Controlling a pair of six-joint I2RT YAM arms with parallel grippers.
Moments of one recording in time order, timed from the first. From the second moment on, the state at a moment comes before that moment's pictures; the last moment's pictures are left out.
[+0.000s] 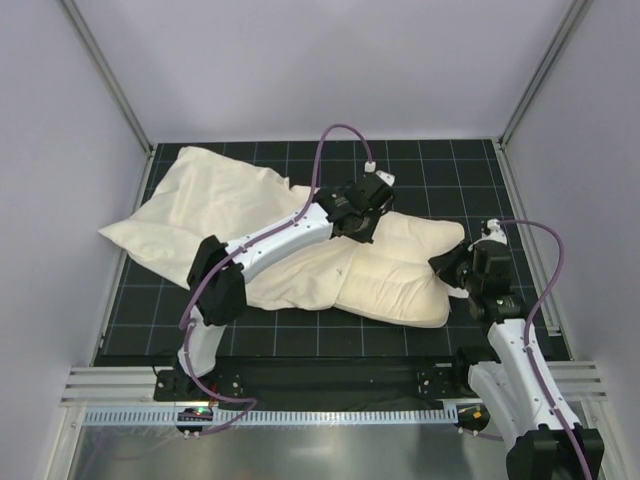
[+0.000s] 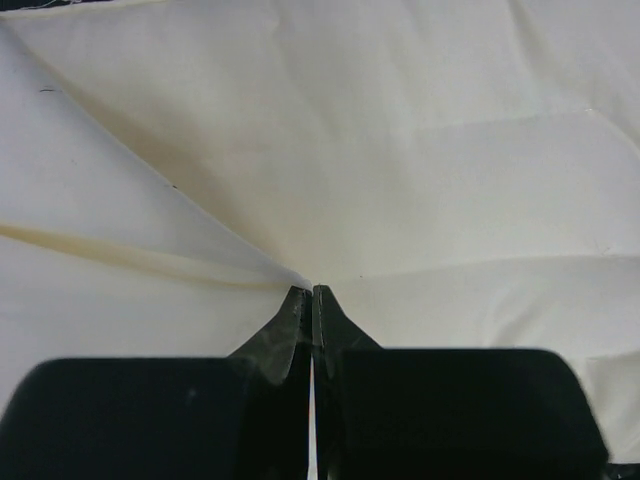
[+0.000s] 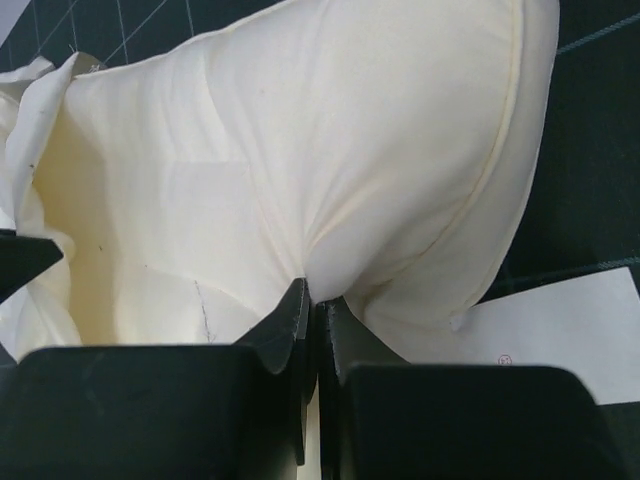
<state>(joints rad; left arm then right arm) -0.94 2.04 1.91 -0.80 -0.23 -0.37 0.00 0.71 0.44 -0.29 -0.14 0.65</state>
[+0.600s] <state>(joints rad) -0.93 2.00 1.80 -0.96 -0.51 -0.37 0.03 0.86 0.60 -0.48 -0.04 0.52</state>
